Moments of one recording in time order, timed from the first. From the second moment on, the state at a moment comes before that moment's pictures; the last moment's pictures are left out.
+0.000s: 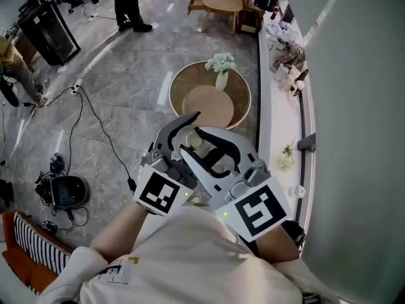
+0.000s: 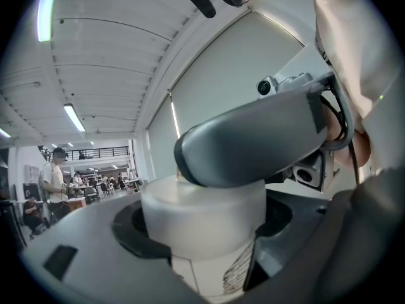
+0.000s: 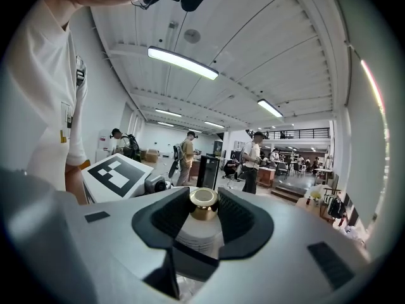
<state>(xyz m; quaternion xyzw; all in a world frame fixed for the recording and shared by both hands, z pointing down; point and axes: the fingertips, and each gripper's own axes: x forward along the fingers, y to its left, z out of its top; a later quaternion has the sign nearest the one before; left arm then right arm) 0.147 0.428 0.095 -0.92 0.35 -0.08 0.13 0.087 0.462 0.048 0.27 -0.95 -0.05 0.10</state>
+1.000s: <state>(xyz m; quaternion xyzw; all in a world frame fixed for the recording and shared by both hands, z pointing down) 0.105 0.309 0.142 -0.92 0.35 -0.08 0.12 0.044 0.342 0.095 0.27 -0.96 -0.04 0.11</state>
